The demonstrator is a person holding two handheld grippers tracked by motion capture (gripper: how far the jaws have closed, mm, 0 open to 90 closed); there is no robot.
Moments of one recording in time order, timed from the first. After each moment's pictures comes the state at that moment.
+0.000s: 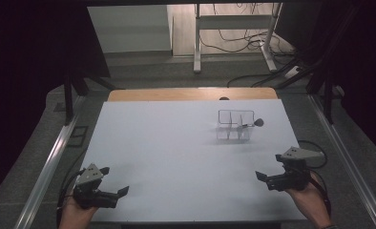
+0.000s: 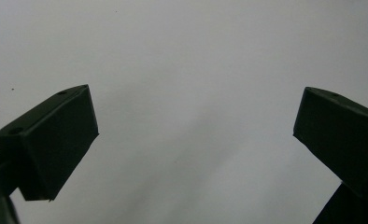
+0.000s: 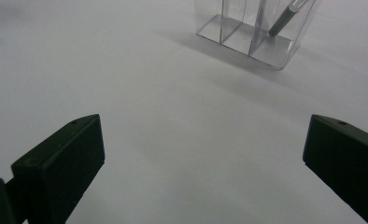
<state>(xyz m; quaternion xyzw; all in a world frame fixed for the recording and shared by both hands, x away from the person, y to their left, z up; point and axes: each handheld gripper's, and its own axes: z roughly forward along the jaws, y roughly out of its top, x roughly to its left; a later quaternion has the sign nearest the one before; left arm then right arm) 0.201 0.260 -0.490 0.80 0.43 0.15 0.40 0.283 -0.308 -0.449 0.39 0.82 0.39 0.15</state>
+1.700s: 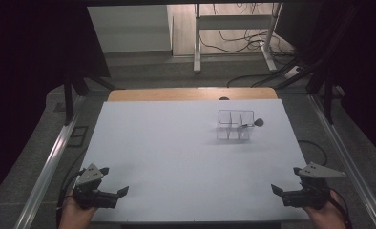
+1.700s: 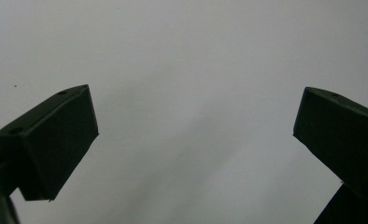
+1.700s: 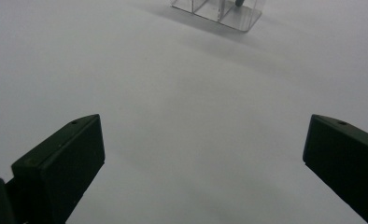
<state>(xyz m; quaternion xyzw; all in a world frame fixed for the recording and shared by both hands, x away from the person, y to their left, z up) 0.201 0.260 -0.491 0.80 0.43 0.15 0.39 0.240 -0.344 -0.453 0.41 0.81 0.37 0.19</state>
